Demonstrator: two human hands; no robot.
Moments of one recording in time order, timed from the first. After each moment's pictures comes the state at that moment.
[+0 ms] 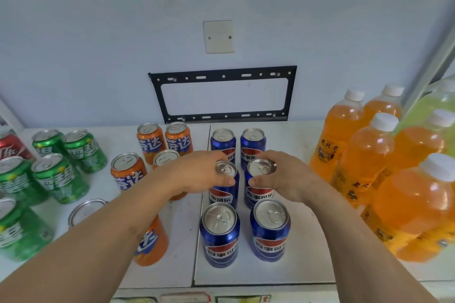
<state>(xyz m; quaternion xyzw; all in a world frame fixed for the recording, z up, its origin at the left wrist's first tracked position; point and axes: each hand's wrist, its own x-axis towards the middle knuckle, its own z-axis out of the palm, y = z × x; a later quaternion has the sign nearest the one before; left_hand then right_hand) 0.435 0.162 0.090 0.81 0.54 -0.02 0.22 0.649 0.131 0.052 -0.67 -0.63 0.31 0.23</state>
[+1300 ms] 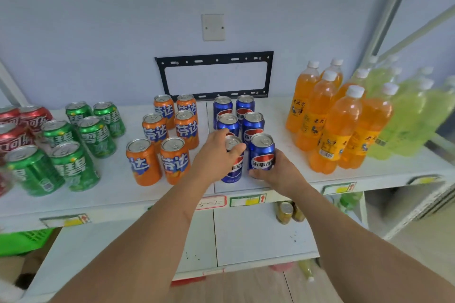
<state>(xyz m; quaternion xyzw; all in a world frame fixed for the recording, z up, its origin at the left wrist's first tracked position) 0.415 0.037 0.035 0.77 0.52 0.27 0.26 0.597 -0.024 0.005 -0.72 -0.53 0.30 0.34</state>
